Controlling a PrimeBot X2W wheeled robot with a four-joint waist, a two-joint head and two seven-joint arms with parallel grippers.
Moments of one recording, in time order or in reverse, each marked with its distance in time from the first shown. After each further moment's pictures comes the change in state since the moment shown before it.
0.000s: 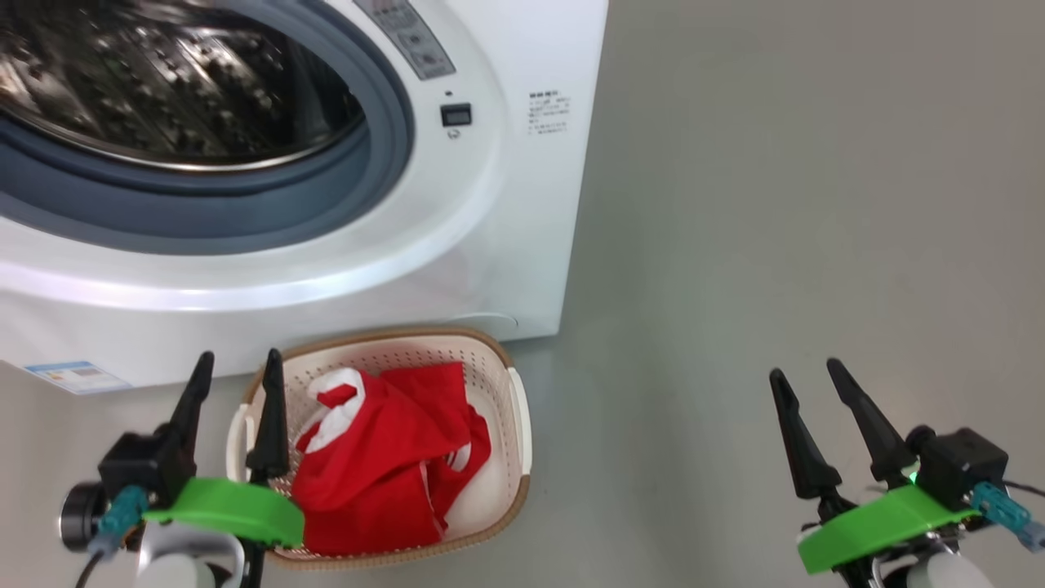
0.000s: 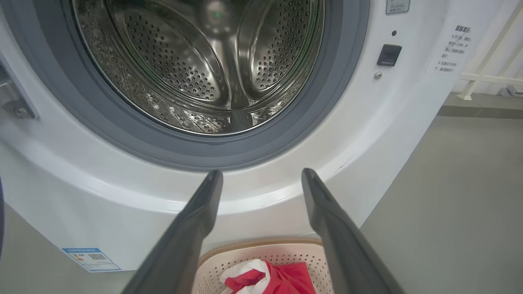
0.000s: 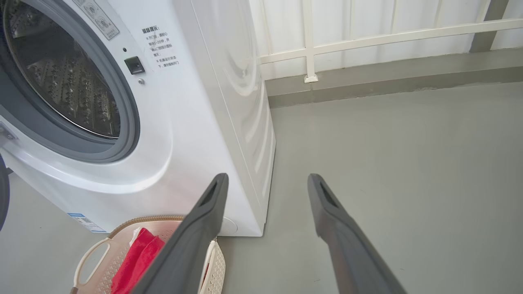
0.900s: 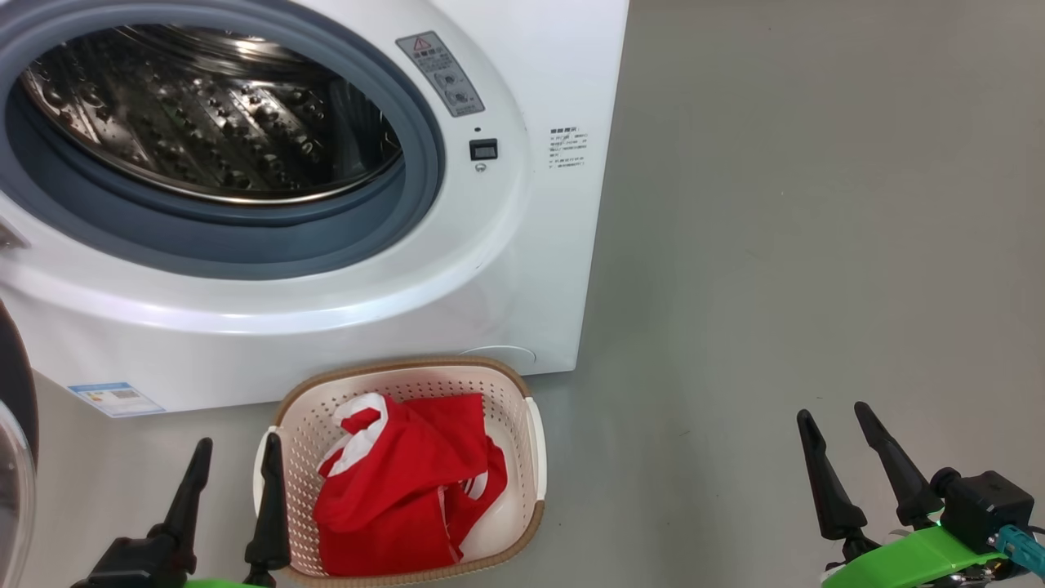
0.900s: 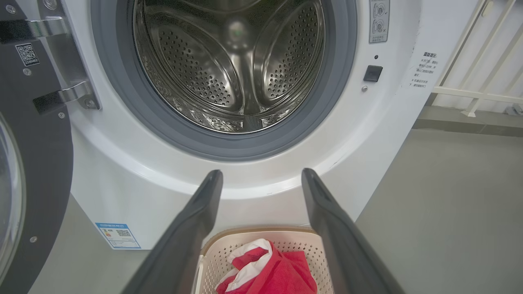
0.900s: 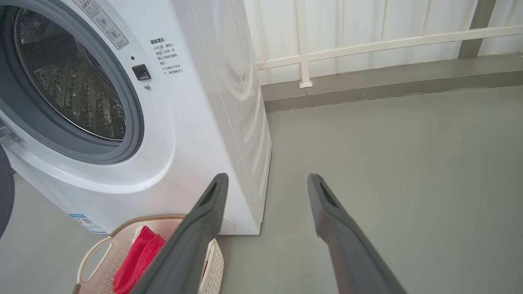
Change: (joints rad) left arm 0.271 0.003 -0.020 -0.239 -0.053 0.044 0.000; right arm 0.113 -0.009 -0.050 -0.027 -0.002 0.000 0.000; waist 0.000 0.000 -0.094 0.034
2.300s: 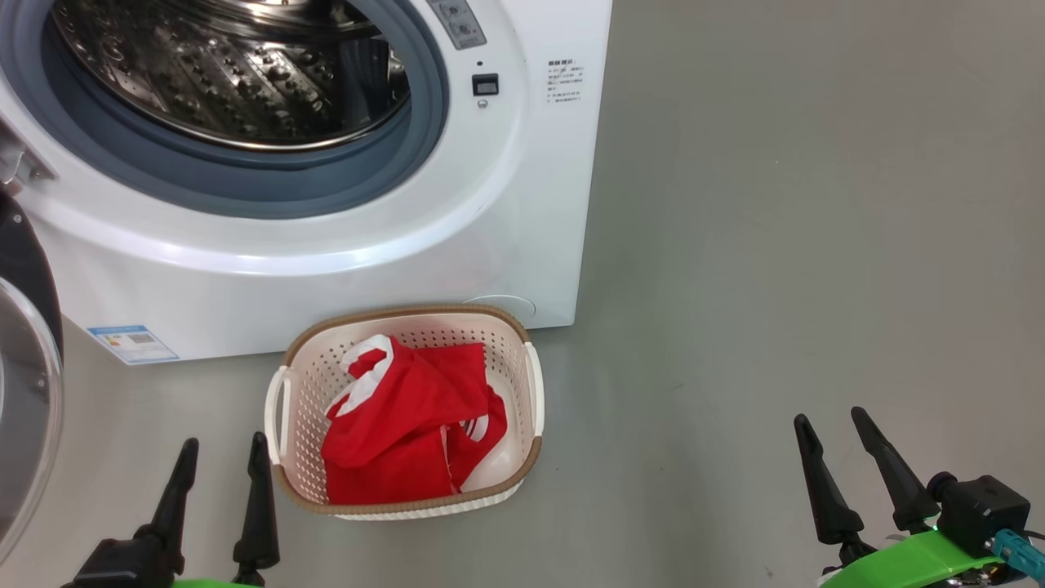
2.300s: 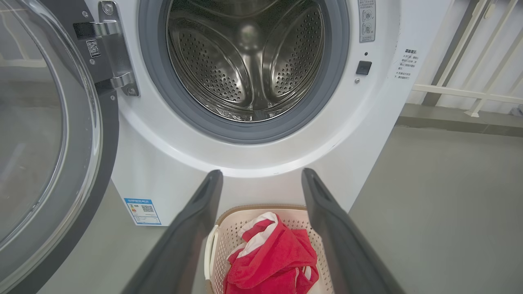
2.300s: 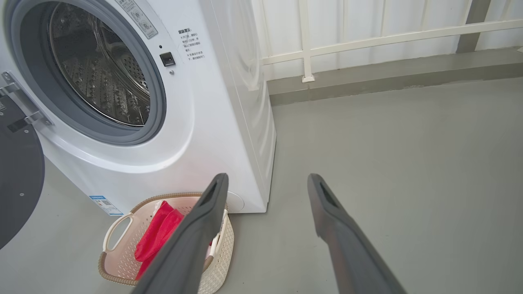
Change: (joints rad) left arm 0.000 0.000 0.023 -0.001 0.002 -0.001 0.000; right arm 0.007 0.009 0.000 0.002 0.000 0.000 0.000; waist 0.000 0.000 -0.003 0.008
